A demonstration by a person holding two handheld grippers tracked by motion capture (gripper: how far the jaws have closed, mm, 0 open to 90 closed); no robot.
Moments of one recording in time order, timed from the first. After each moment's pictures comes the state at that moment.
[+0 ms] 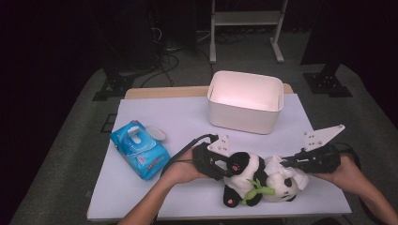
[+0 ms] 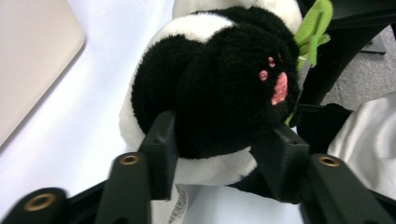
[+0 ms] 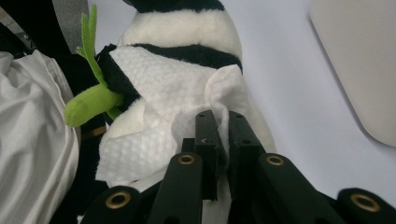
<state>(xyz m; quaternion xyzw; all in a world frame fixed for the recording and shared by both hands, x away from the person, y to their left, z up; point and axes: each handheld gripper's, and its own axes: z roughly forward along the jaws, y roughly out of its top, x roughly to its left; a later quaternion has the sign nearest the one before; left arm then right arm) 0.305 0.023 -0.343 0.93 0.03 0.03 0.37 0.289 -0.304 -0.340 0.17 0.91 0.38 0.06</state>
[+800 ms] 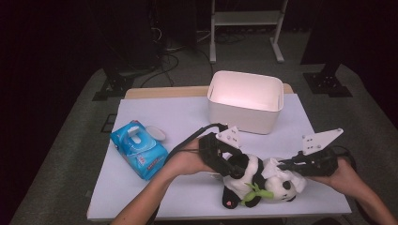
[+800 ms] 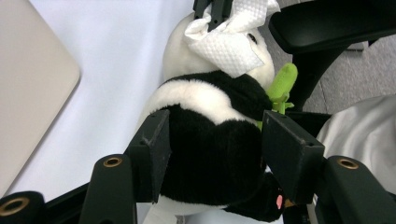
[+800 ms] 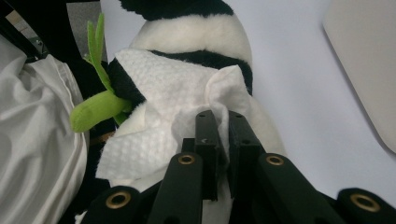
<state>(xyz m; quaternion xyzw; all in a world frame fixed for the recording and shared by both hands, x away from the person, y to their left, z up) 0.305 0.003 -0.299 0.93 0.00 0.01 0.37 0.283 -0.298 -0.345 0.15 0.90 0.39 0.05</state>
